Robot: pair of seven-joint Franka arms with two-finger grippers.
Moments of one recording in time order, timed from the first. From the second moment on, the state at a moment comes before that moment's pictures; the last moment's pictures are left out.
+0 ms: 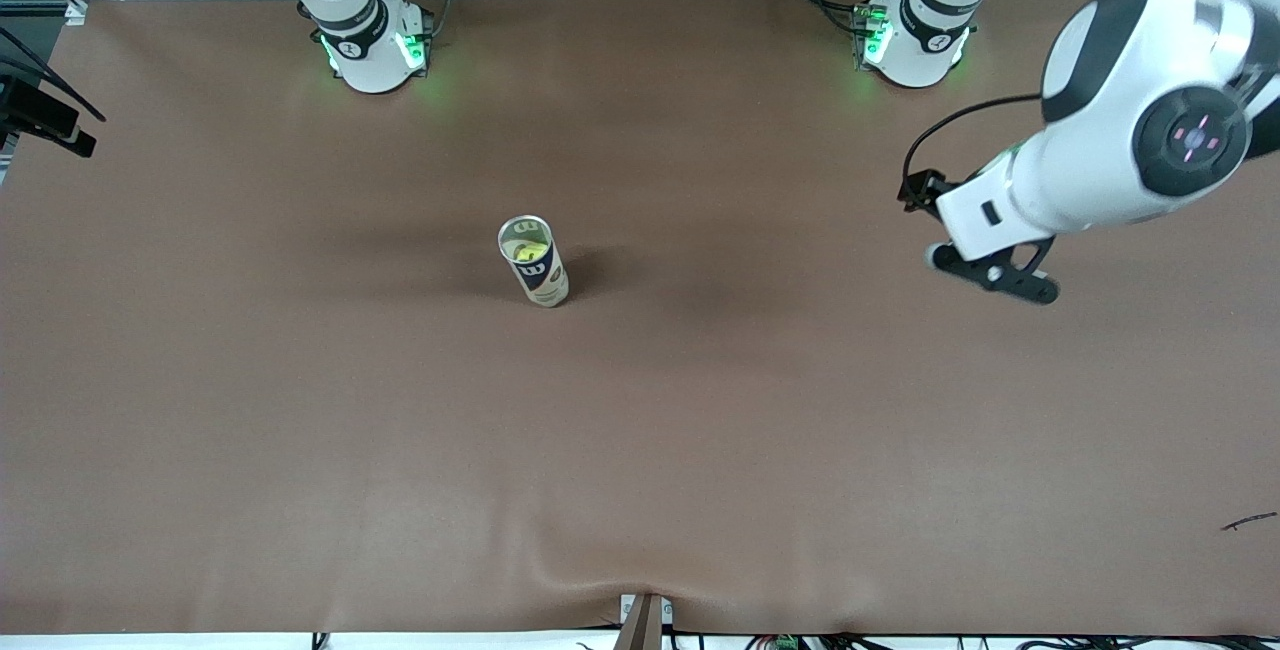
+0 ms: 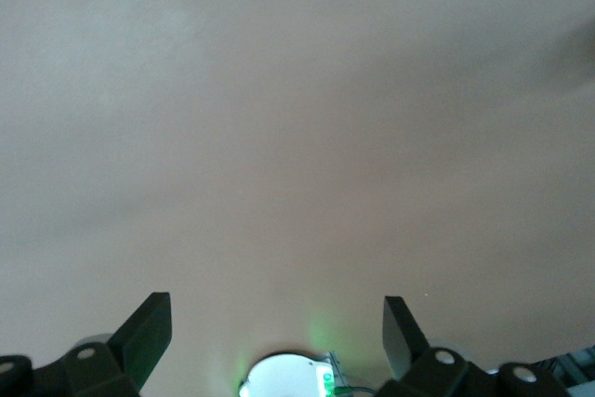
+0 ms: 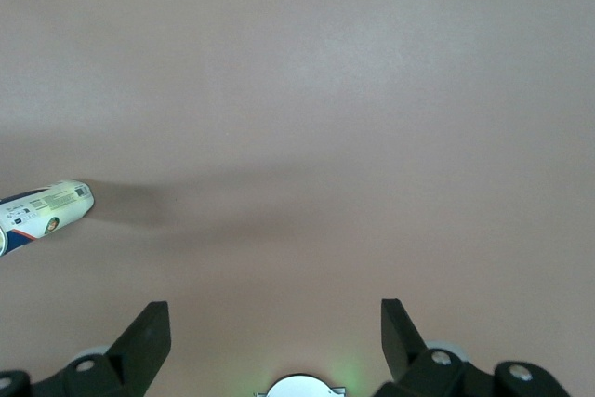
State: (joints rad) left arm 0.01 0.21 -0.33 -1.50 -0.01 1.41 -0.04; right arm -0.01 -0.05 -0.12 -1.50 0.01 1.39 -0.01
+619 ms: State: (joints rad) left arm 0.10 -0.02 -0.32 -1.55 -0.01 1.34 -0.09; right arm 0.00 -0.05 -0.11 -1.50 0.02 1.39 -0.01
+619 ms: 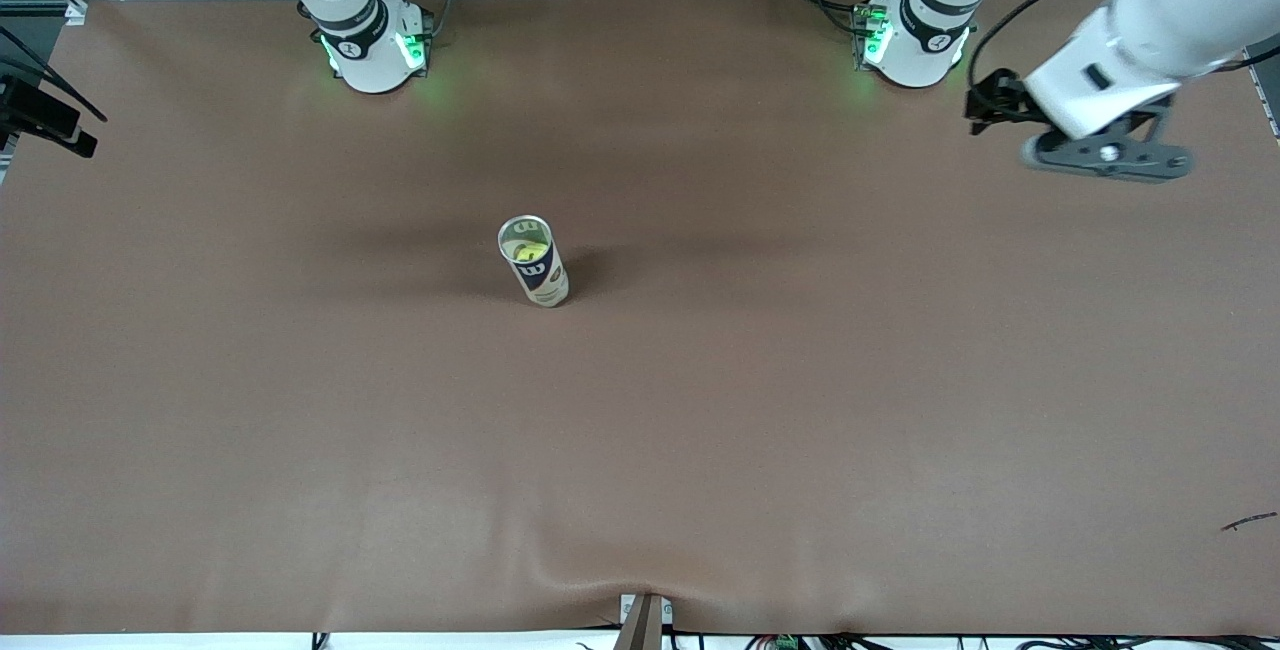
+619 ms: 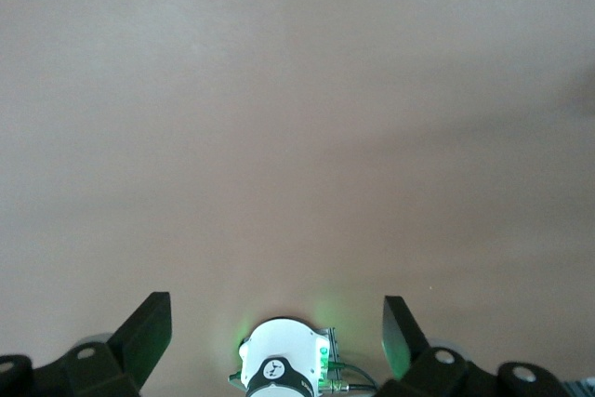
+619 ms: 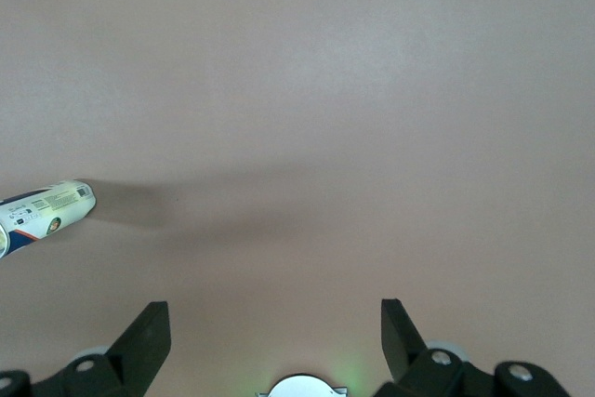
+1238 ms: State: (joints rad) left arm 0.19 -0.02 -0.33 -1.49 -0.01 1.34 -0.10; right arm 0.02 -0.05 -0.10 -1.52 0.02 1.42 -0.01
